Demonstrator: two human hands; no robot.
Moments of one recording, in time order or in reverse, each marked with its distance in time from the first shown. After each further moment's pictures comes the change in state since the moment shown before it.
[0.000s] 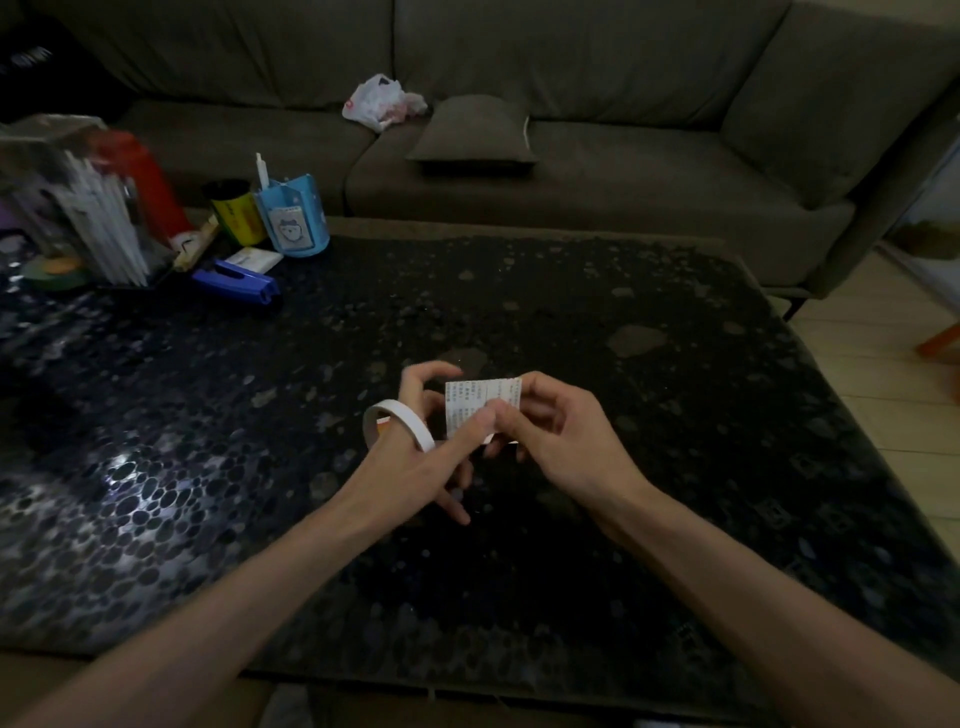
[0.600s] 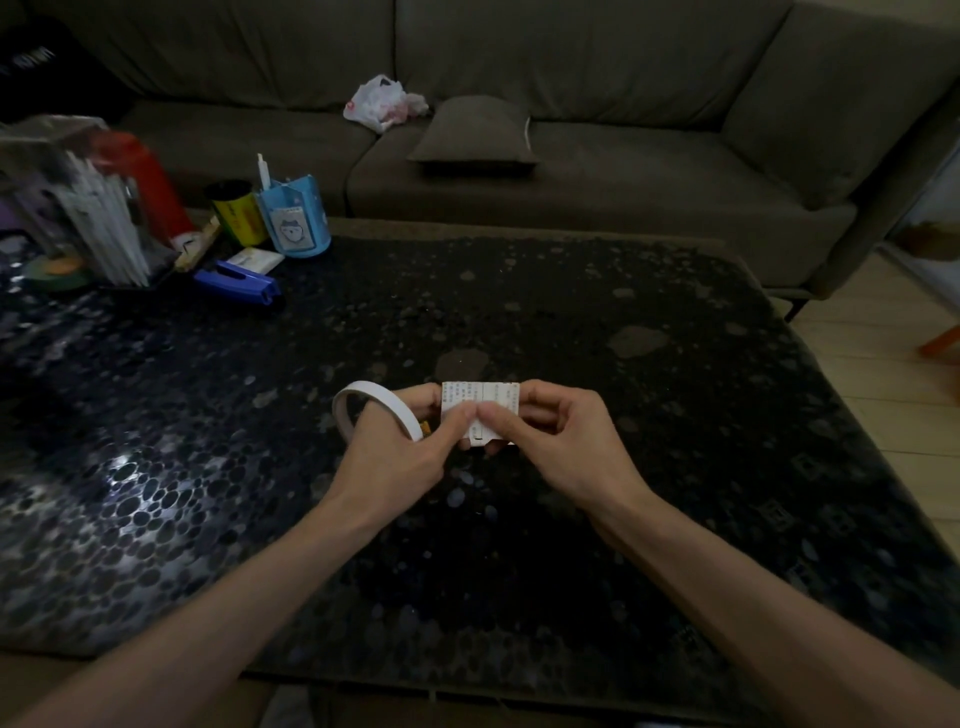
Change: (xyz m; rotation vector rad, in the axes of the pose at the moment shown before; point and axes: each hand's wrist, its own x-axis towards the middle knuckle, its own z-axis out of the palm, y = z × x) left_hand 0.003 -0.006 -0.005 0.134 0.171 0.071; right_hand -0.001 0.004 0.005 -0.016 0.044 -0.004
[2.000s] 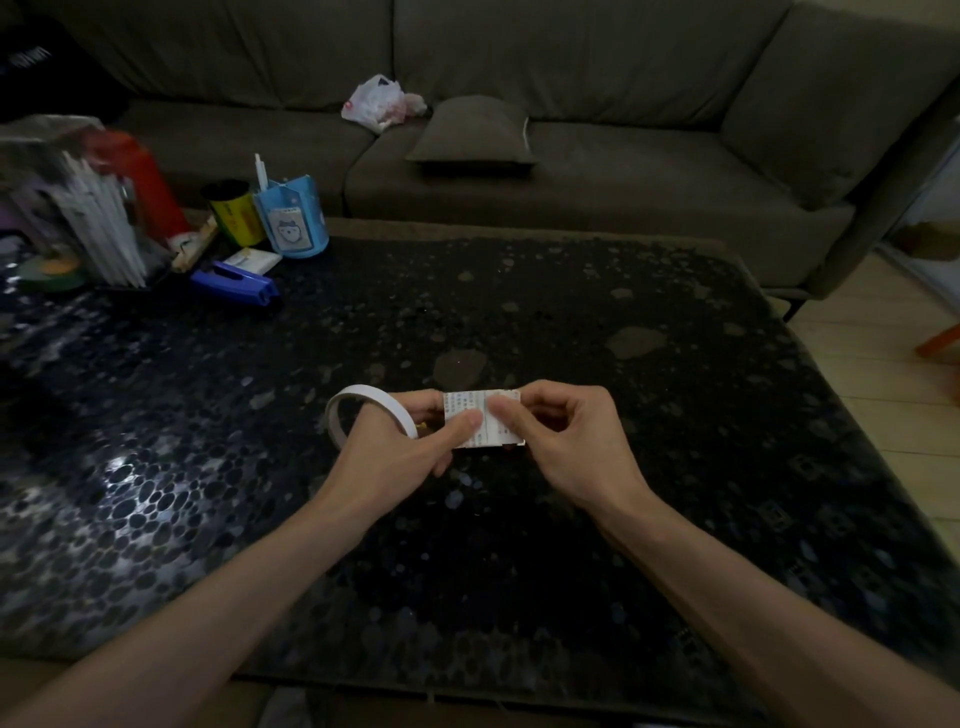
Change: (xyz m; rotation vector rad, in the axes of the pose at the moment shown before) left_hand 0.003 0.002 -0.006 0.058 -0.052 -0.026; right_hand 0.002 0.003 -0.004 -0.149 0.115 -0.079
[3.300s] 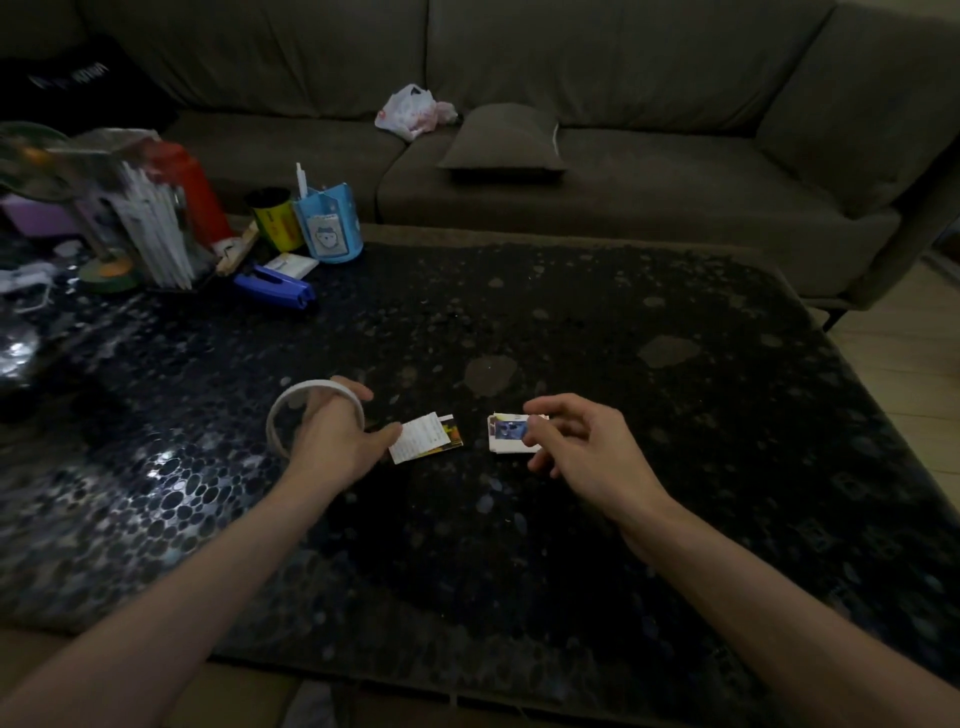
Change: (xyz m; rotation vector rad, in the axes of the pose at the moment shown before) left_hand 0.018 -0.025 -0.067 0.645 0.286 -0.329; right_hand 0.008 0.003 0.012 -0.047 -0.041 0.264
